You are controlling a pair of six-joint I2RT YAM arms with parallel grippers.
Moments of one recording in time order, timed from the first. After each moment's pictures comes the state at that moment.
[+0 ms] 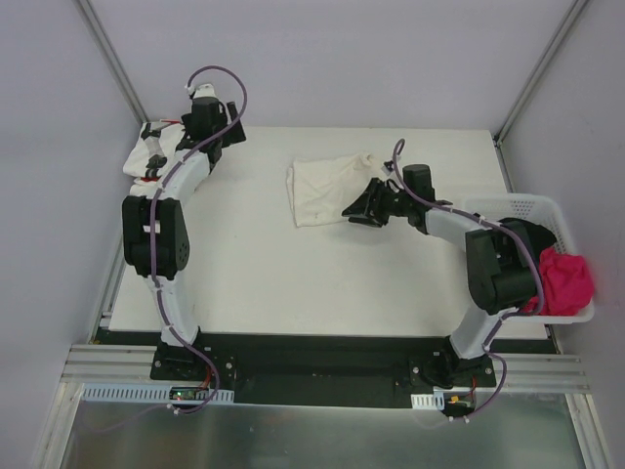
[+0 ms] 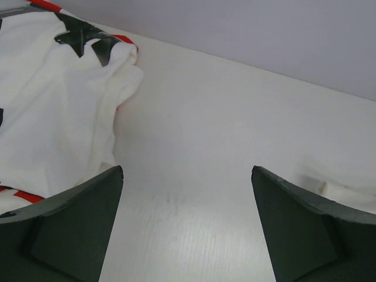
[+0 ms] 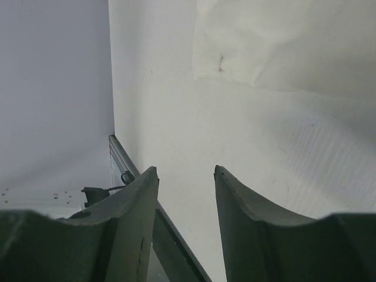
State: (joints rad) left arm -0.12 1.93 1.59 -0.10 -0.18 -0.27; right arm 0.29 1.77 1.03 0.09 -0.75 0.76
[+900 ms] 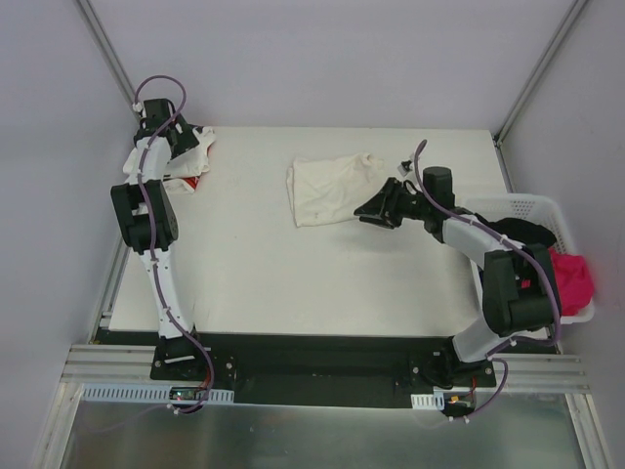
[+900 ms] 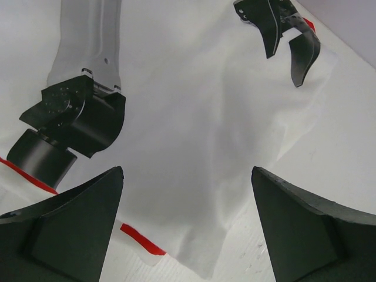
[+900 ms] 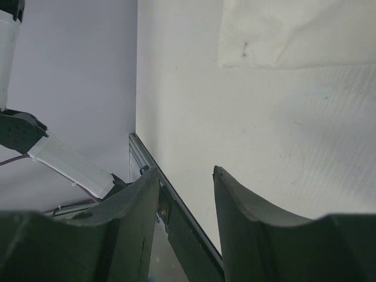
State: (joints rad) left arm 0.19 2.33 2.07 -0.51 -0.09 -0.40; right arm 0.22 1.58 0.91 0.09 -0.83 0.79
